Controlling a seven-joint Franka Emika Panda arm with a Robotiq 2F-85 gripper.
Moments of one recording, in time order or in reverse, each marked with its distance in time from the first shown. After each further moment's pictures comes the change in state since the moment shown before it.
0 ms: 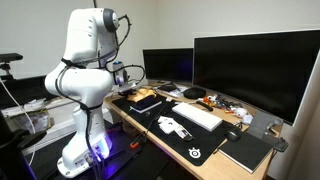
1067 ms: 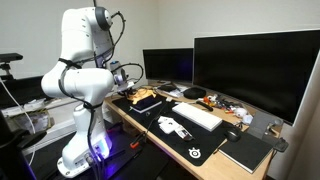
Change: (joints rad) arm 0.254 -0.003 -0.233 -0.007 0.000 0.001 0.110
